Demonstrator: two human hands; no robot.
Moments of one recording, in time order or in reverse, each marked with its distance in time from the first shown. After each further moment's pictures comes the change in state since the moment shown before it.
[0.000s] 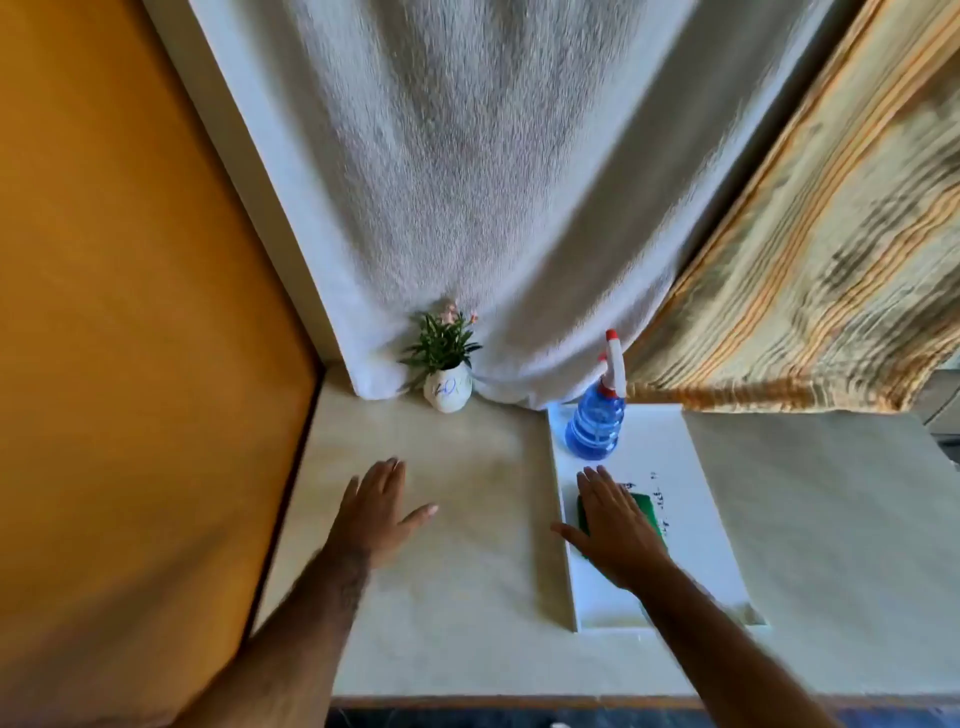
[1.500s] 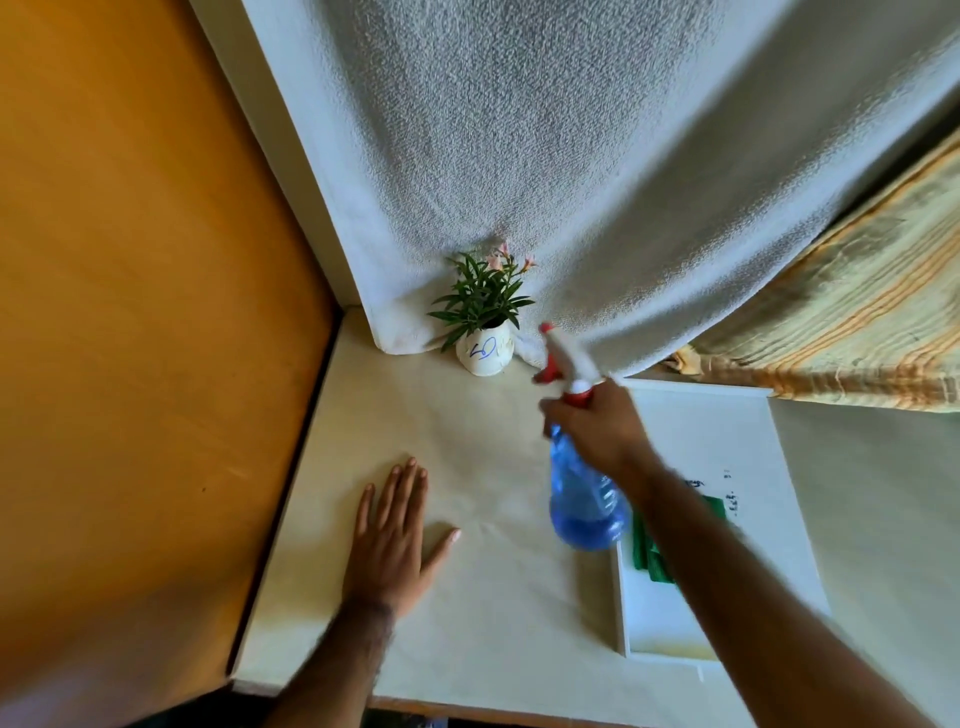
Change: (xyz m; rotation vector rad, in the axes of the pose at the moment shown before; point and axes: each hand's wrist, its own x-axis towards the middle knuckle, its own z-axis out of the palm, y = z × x) left_hand -0.015 -0.042 0.113 0.201 0.354 0.058; right_hand 0.103 -0.104 -0.075 0.934 0.140 0.154
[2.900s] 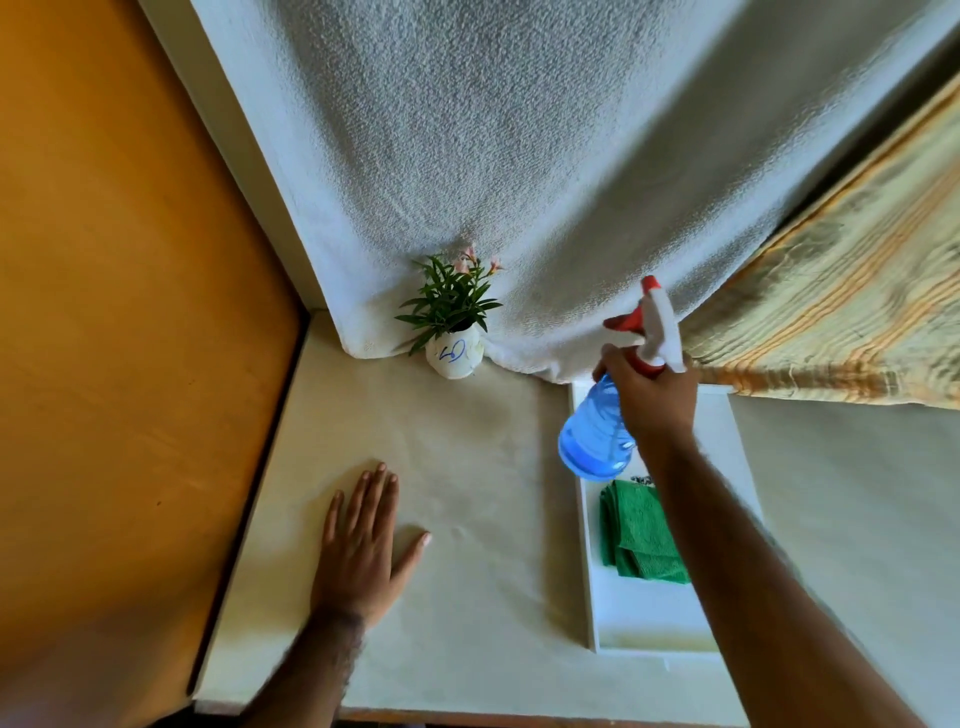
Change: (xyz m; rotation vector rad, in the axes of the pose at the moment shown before) left_hand 0.000 -0.001 0.001 -0.033 0.058 0.028; right_hand 0.012 0.006 -0.061 0.266 0.478 -0.054
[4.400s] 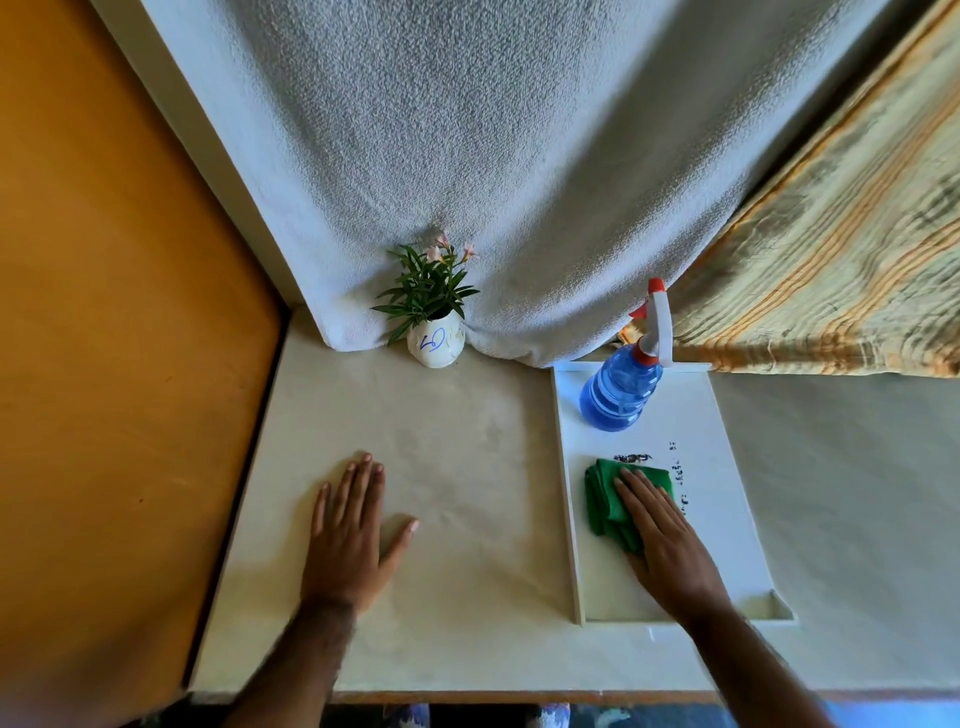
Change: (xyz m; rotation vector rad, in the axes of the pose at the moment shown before) left_hand 0.001 0.004 -0.003 -0.012 0.014 -0.020; right_hand -0.084 0.197 -0.124 -0.912 -0.501 -0.588
